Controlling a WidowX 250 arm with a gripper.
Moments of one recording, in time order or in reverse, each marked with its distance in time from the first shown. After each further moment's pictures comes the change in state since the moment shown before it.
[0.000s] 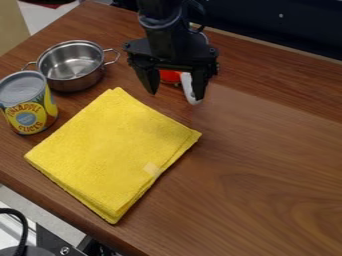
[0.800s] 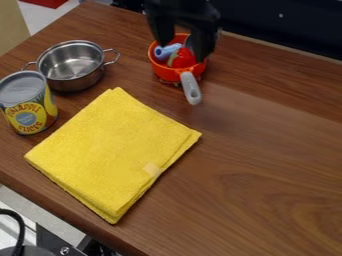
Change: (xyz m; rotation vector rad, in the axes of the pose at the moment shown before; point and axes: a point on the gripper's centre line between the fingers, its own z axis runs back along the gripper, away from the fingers) arm 0.057 0.009 0.019 -0.014 0.030 -0.415
